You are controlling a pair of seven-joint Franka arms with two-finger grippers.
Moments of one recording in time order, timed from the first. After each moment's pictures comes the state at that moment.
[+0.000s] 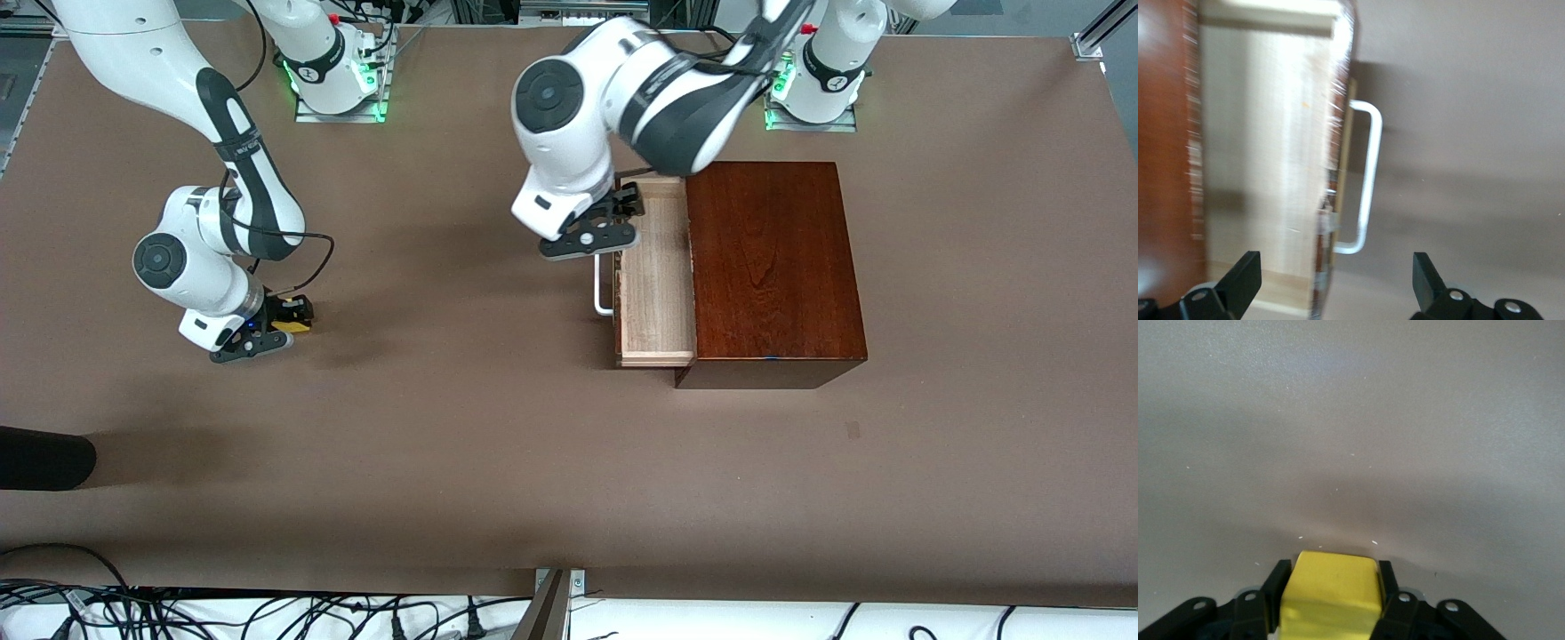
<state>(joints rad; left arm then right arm) -0.76 0.54 0.01 -1.20 -0.02 1.56 -0.91 0.16 0.45 -0.15 -2.13 0.08 2.53 -0.33</state>
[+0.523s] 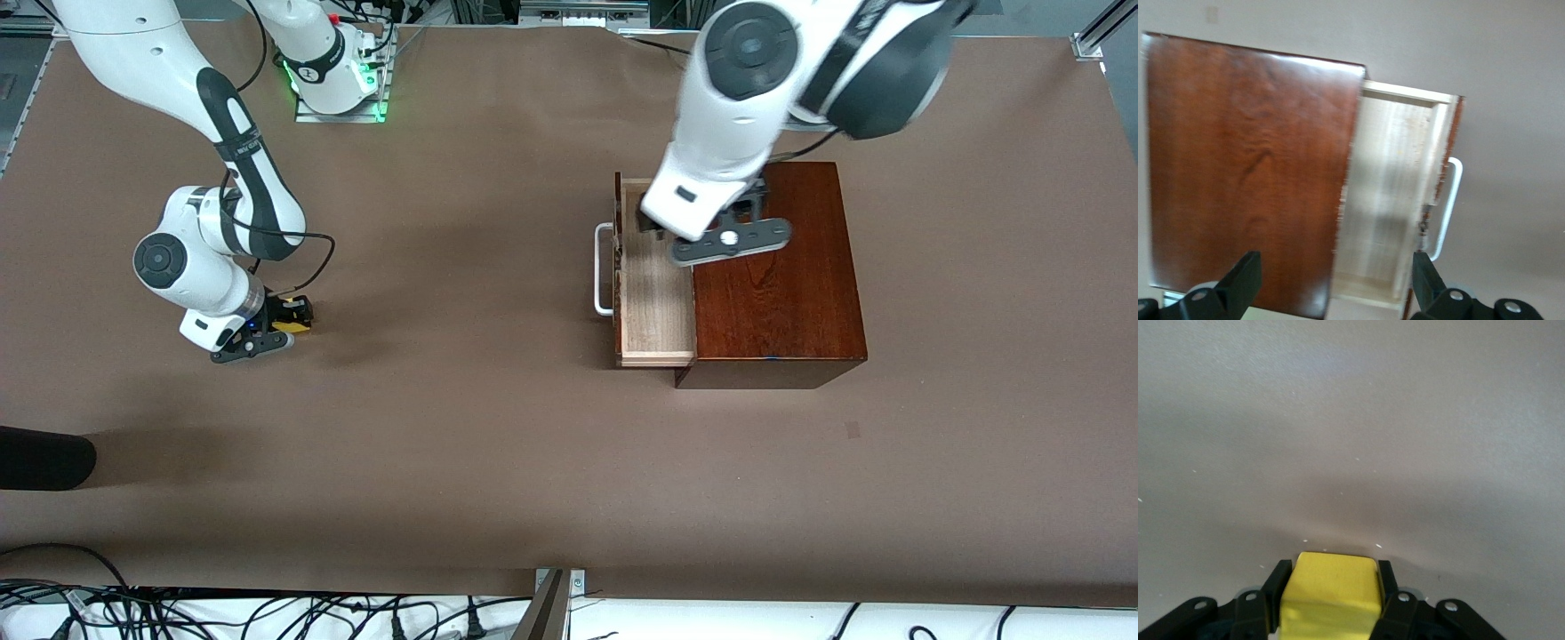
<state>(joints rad) -0.56 0.31 0.01 -1.32 -0.03 1.49 -0.73 0.16 0.45 -0.14 -2.13 0.08 2.52 -0.33</state>
